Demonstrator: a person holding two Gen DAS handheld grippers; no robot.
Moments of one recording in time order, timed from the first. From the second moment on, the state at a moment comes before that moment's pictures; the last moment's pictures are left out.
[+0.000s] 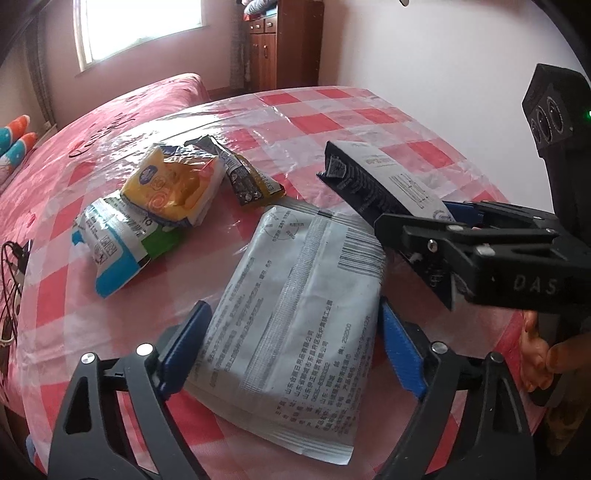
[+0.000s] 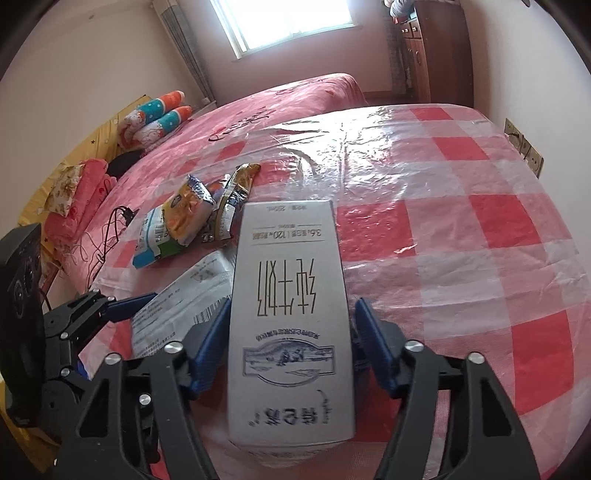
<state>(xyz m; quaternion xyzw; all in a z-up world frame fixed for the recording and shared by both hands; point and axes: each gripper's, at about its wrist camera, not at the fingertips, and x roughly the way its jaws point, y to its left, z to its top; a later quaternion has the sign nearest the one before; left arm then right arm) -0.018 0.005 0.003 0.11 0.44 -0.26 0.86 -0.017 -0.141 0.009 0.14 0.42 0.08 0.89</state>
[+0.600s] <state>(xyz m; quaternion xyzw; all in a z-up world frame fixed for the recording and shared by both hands) -0.045 0.043 0.009 0.04 0.44 -0.24 0.86 -0.027 -0.148 0.016 0.18 0.40 0.11 0.89</state>
